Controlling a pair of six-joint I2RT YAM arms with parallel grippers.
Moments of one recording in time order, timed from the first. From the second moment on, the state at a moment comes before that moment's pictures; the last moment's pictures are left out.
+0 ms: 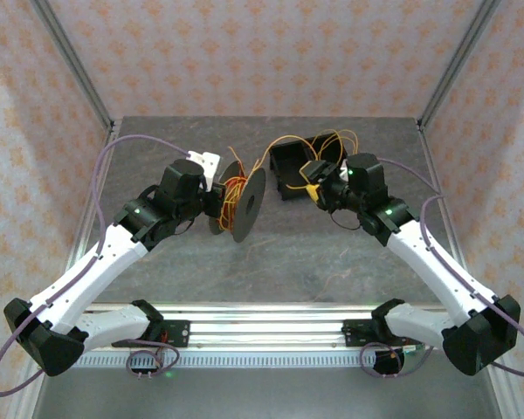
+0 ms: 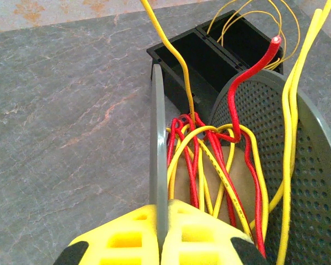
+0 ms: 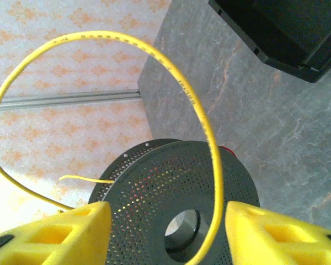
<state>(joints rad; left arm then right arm) -0.57 1.11 1.15 -0.66 -0.12 -0.25 0.47 1.12 1.00 -0.33 -0.26 1.37</state>
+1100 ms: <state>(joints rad) -0.29 0.97 1.20 -0.66 0.26 -0.47 0.31 1.63 1.07 -0.44 -0.31 0.89</state>
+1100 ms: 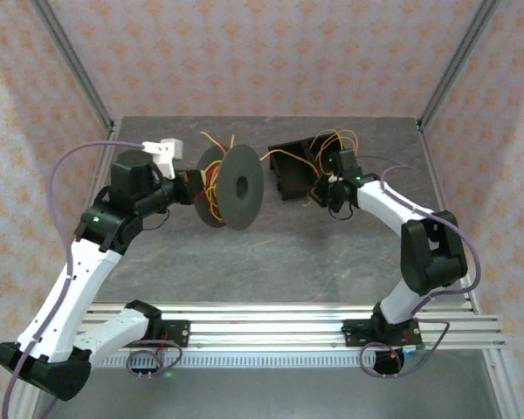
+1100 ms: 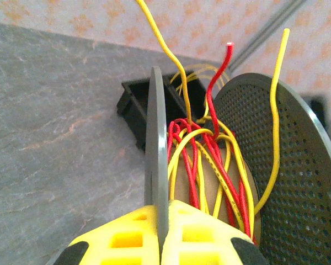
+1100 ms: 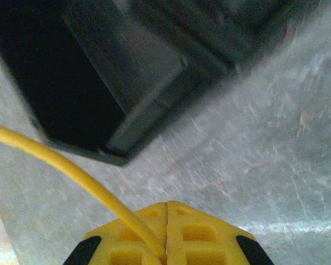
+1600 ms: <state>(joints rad) -0.18 1.04 1.24 -0.45 0.04 -0.73 0.70 1.60 1.05 -0.43 -0.33 0.71</state>
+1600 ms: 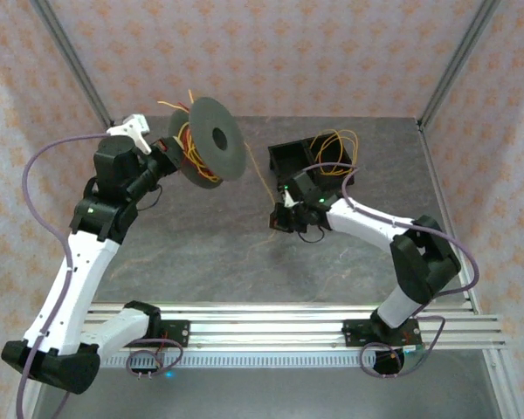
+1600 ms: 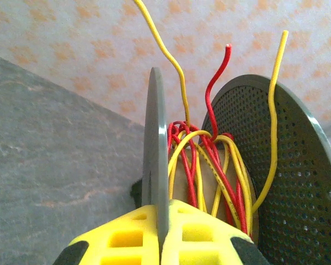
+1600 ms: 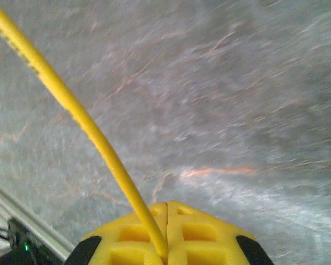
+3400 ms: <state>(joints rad) -0.51 1.16 0.98 -0.39 -0.38 -0.46 0.96 1.46 1.34 -0.29 -0.34 0.71</state>
